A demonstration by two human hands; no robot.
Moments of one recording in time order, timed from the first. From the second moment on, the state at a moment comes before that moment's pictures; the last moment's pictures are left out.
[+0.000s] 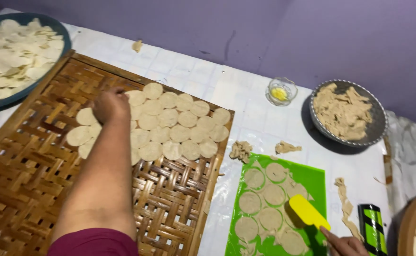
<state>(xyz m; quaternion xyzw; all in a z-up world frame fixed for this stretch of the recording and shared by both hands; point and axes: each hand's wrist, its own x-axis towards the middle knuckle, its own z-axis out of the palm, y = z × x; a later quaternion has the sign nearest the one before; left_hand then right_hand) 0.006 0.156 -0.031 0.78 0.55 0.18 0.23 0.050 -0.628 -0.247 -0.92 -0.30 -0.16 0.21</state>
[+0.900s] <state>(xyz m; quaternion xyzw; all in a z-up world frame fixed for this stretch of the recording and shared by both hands) -0.124 -0.169 -0.041 0.84 0.19 0.21 0.46 -0.004 -0.493 -0.013 -0.99 -0.04 0.11 -0.07</state>
